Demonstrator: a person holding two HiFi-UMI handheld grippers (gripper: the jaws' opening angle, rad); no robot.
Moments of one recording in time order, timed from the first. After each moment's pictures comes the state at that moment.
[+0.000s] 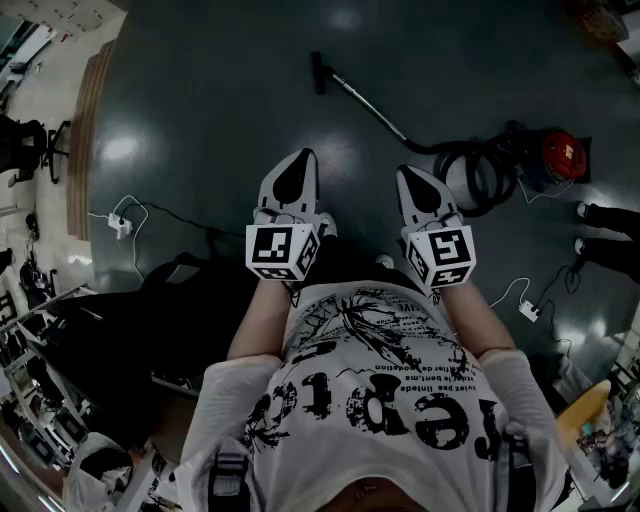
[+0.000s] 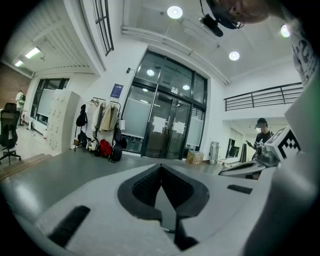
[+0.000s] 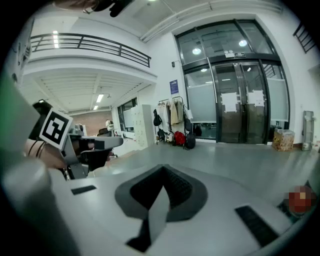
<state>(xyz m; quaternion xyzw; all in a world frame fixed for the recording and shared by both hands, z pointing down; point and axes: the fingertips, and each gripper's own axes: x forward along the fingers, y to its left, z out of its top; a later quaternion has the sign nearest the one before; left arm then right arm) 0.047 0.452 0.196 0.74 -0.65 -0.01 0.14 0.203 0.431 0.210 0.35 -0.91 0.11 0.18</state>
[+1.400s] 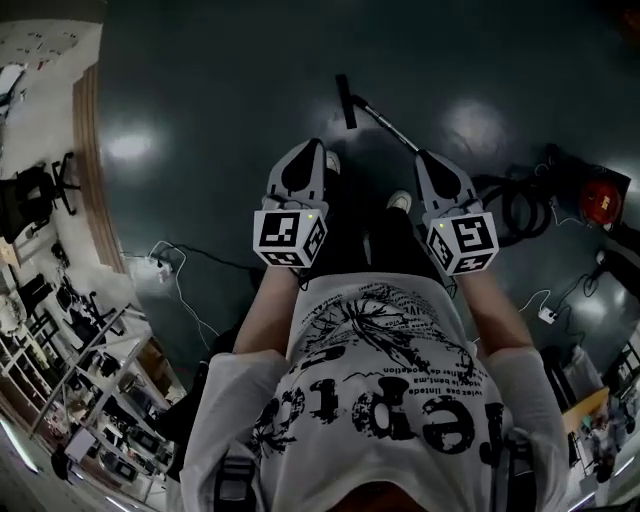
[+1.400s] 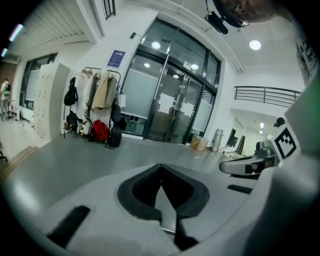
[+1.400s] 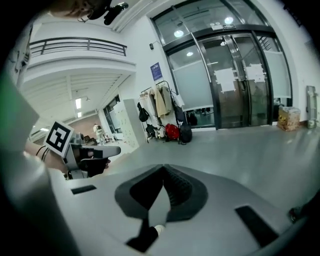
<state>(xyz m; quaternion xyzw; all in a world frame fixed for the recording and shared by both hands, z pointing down) -0.192 0.027 0.314 0.75 -0.61 0.07 0.24 -0.023 0.007 0.309 0.37 -0.89 0.21 0.19</state>
